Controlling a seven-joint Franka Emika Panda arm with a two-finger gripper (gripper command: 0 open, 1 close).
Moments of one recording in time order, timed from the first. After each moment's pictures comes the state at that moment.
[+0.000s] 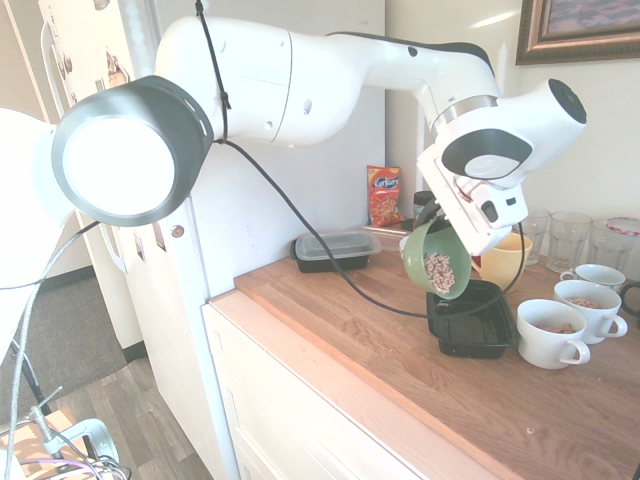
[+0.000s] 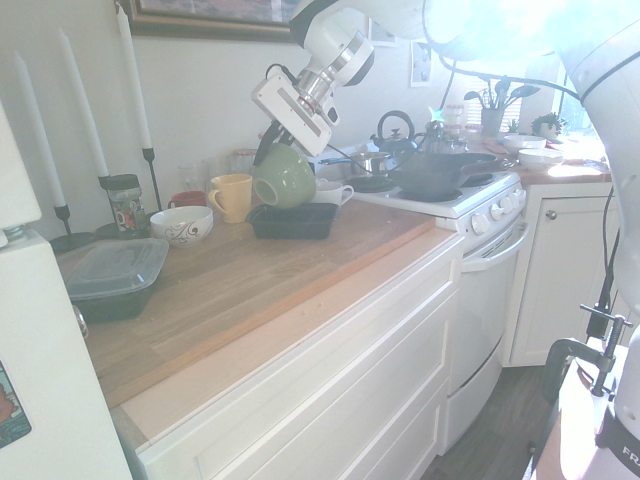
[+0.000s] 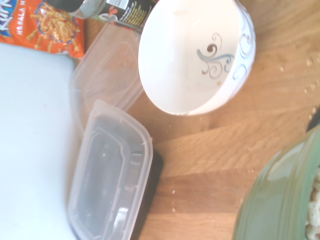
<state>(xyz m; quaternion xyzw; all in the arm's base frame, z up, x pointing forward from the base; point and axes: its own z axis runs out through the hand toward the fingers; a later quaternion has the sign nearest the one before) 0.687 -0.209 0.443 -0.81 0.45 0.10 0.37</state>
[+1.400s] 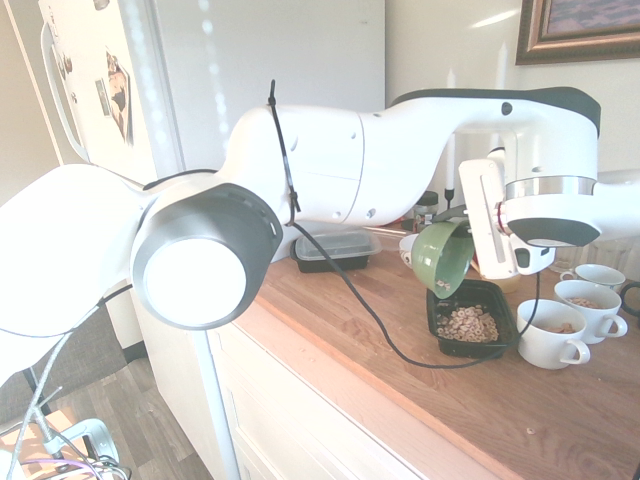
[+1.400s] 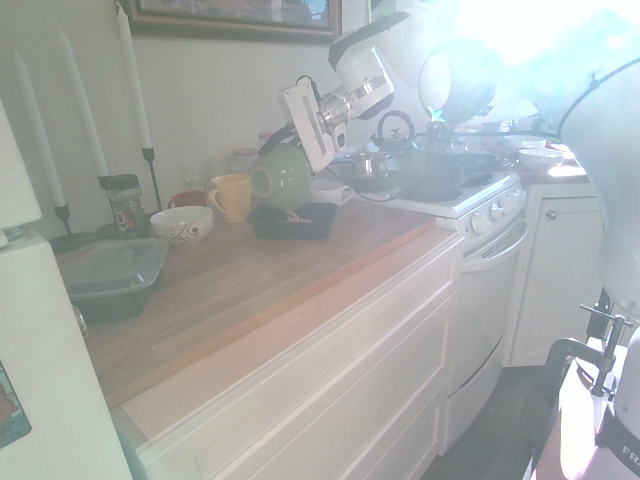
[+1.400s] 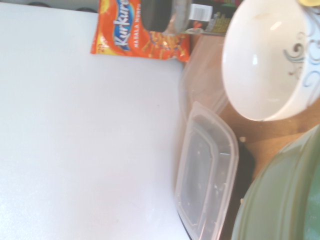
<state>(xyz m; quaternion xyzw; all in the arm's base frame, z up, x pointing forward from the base) 0.700 -0.259 0.411 -0.73 0.38 0.17 0.53</state>
